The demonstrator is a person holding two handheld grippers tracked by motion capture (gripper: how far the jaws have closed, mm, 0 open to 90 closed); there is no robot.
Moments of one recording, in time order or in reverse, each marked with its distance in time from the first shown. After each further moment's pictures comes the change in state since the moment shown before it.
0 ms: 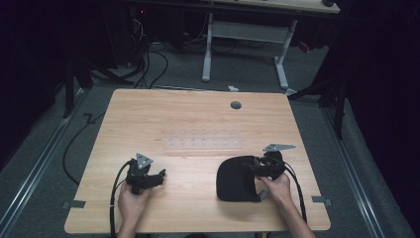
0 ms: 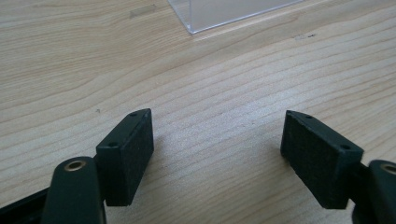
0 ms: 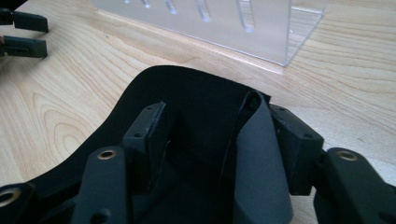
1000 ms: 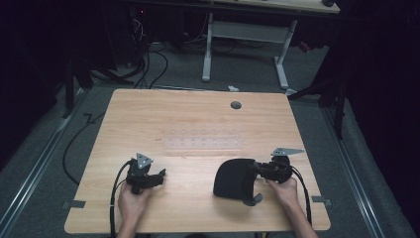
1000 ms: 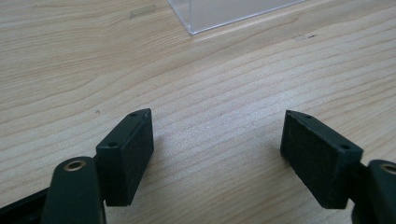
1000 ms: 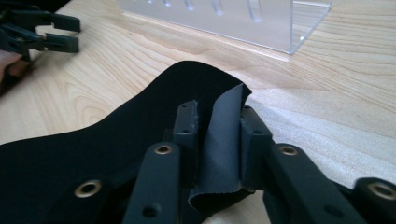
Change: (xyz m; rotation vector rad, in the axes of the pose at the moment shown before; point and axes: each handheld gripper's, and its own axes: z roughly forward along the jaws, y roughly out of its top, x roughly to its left) left arm 0.000 0.000 0.001 0.001 0.001 0.002; right arm -0.009 -0.017 -0.019 -0.041 0.094 0.001
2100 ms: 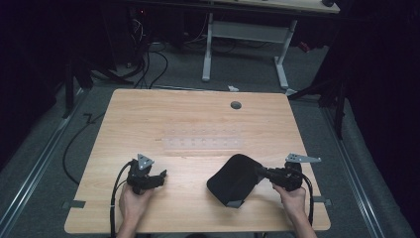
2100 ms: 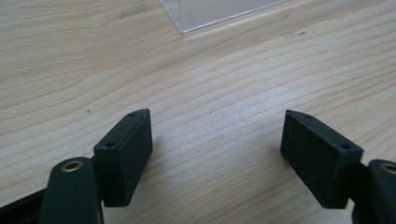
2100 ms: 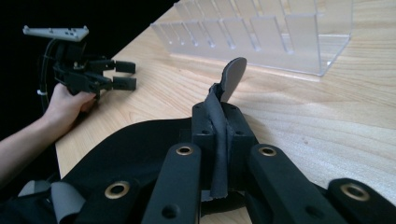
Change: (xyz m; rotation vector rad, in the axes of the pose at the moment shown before) left arm -0.002 -0.002 -0.002 0.008 -0.017 0.006; right arm 0.023 -0.008 -0.039 -0.155 0.102 0.082
